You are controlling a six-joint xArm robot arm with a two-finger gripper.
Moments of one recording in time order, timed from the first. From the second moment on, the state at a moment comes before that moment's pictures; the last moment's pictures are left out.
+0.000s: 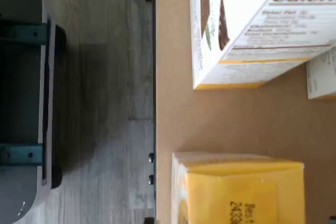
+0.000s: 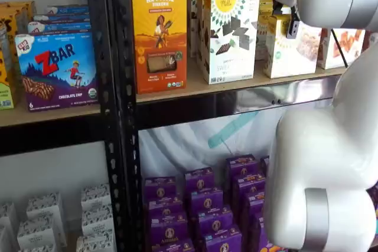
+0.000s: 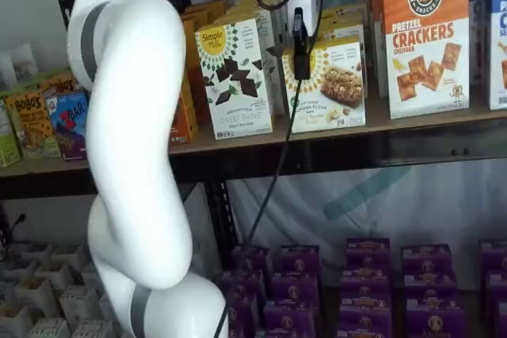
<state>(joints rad) -0.39 -0.12 -1.59 0.13 1.70 -1.94</state>
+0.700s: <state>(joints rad) -0.40 -0.12 -1.60 0.14 1.71 -1.94</state>
